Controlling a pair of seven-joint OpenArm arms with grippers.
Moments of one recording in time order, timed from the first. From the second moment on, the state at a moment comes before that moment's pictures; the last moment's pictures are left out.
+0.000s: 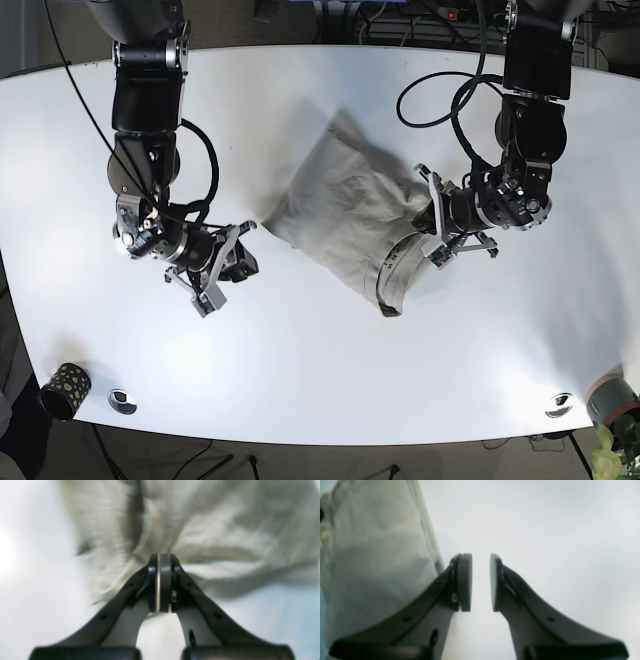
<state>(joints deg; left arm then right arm) -8.5 -14.2 6.5 85.0 -16.6 -40.0 48.6 19.3 11.2 4.9 71.0 18.5 39.9 -44.3</state>
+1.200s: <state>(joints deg) -5.5 -9.2 1.3 94.7 -16.8 -35.3 51.7 -0.4 2.6 -9.7 86.5 13.7 39.5 -47.9</state>
